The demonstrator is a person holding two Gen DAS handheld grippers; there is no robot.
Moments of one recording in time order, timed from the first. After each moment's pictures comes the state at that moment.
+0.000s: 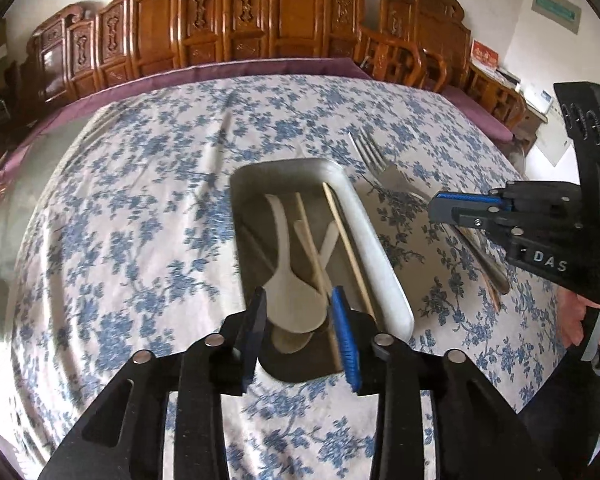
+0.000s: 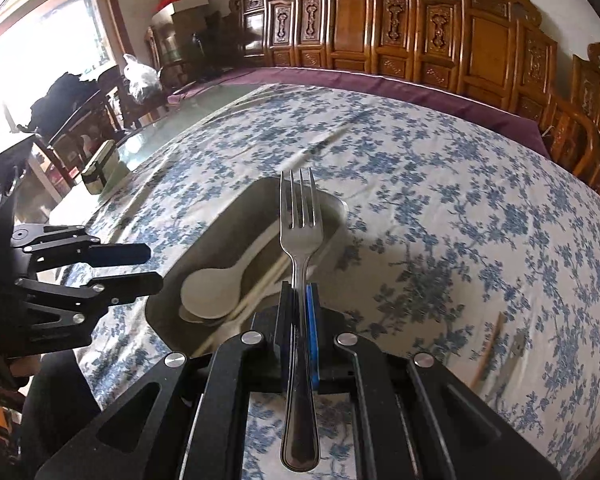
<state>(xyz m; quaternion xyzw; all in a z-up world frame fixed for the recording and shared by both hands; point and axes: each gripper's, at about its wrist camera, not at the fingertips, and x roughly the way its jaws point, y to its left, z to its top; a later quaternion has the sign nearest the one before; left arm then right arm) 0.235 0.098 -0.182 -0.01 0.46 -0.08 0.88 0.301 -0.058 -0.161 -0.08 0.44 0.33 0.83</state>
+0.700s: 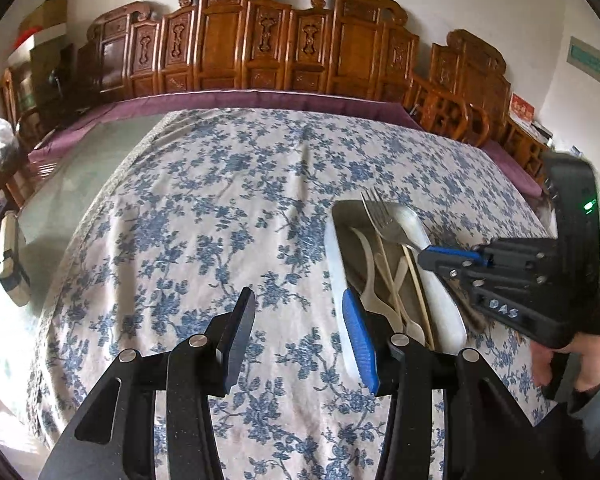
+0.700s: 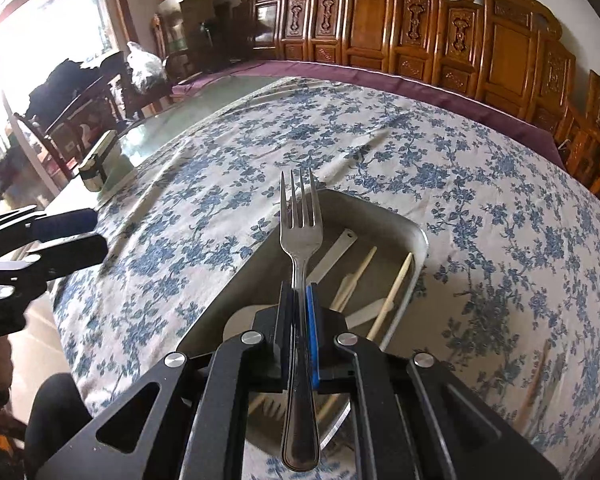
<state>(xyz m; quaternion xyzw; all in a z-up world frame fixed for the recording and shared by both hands) 0.210 0.176 -0.156 -0.05 0.41 0.00 0.91 0.300 0.023 -0.177 -0.10 0.44 0.33 0.83</state>
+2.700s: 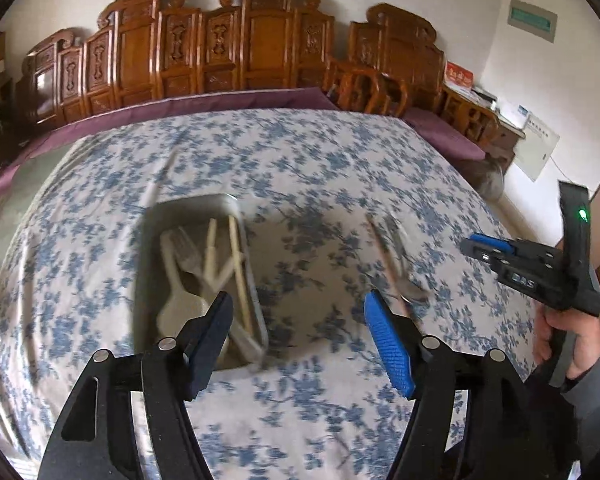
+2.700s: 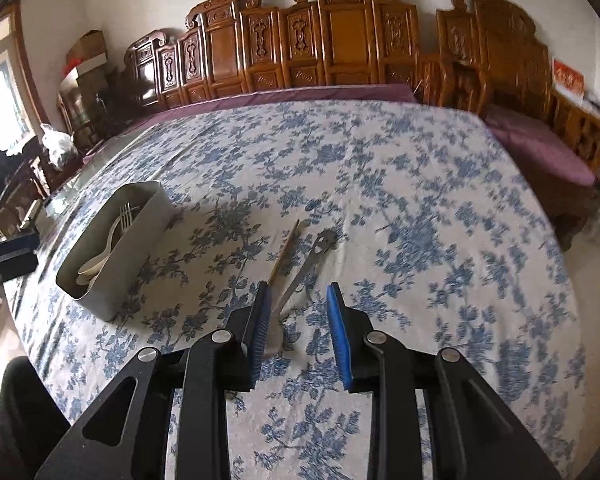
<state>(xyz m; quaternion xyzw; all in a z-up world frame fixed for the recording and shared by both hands) 0.210 -0.015 -0.157 -0.01 0.42 -0.10 0.90 0.270 -0.270 -0.189 0.01 0.42 0.17 0.89</state>
